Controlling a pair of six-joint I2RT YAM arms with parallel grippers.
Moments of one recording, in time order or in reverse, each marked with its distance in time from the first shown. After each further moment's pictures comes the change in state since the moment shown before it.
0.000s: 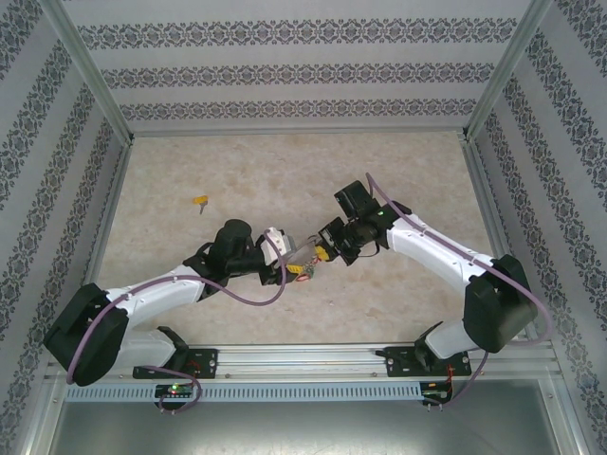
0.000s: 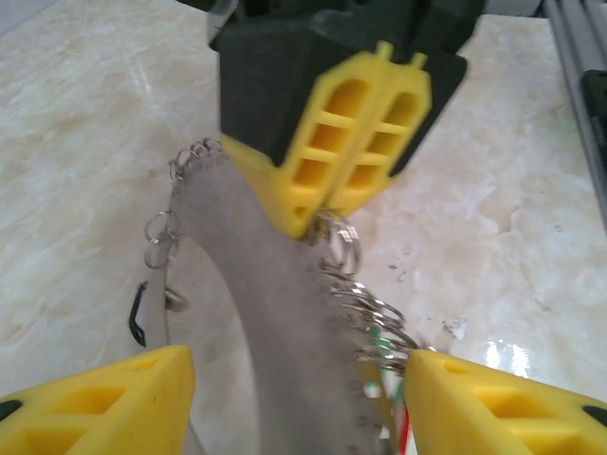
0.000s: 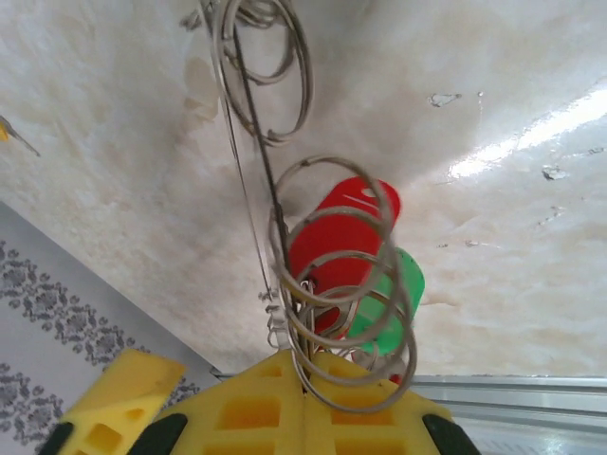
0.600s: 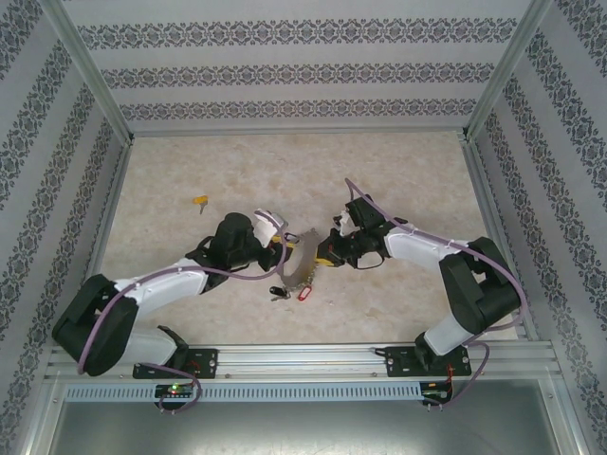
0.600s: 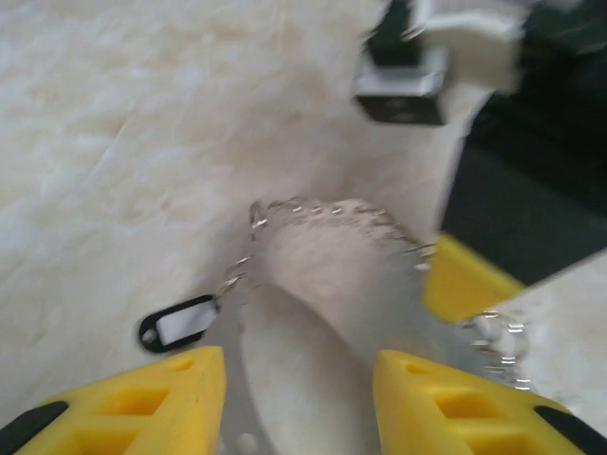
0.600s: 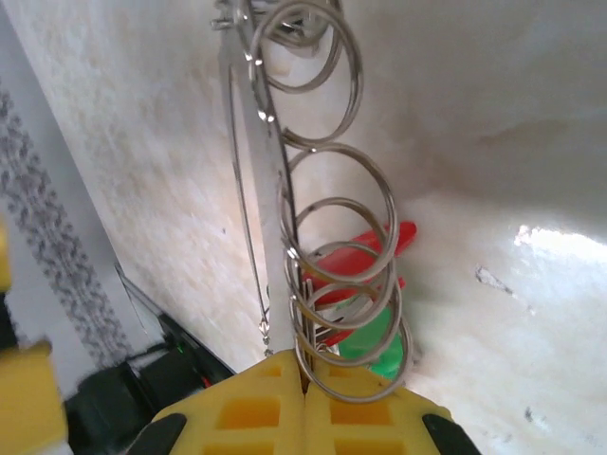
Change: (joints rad) left arm 0.054 0.051 0.034 0.010 -0.202 -0.291; right arm -0.102 0.100 -0.244 0.415 -0.238 -0.602
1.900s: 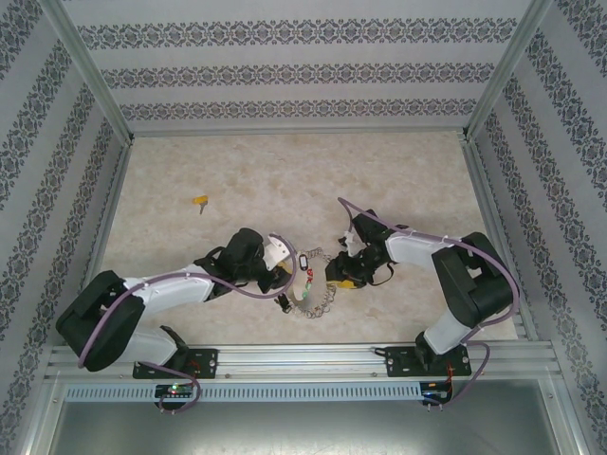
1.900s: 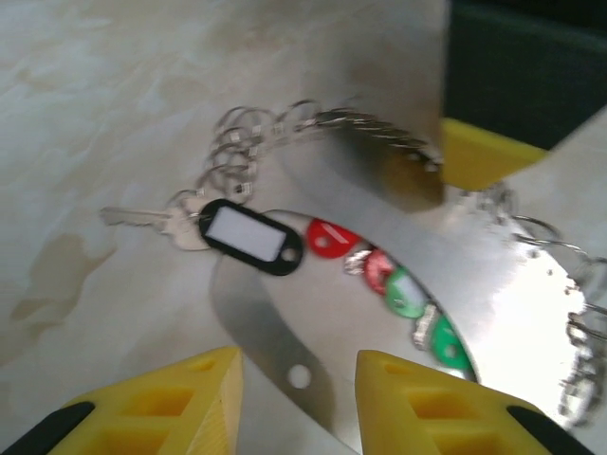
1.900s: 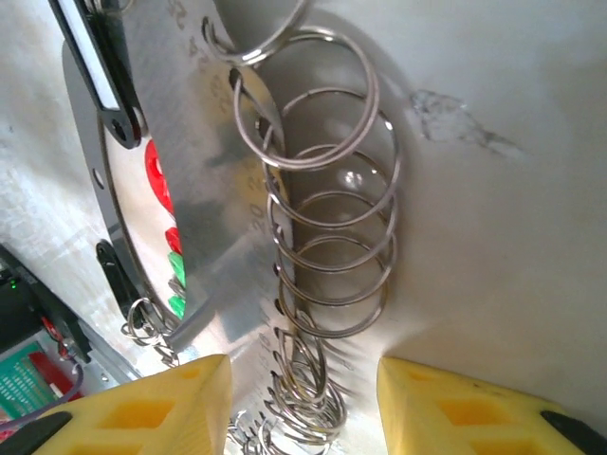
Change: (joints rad) left arm -0.093 0.066 -0.043 -0.128 -0.060 0.100; right arm -0.036 0.062 -0.090 -0.156 0.008 -0.399
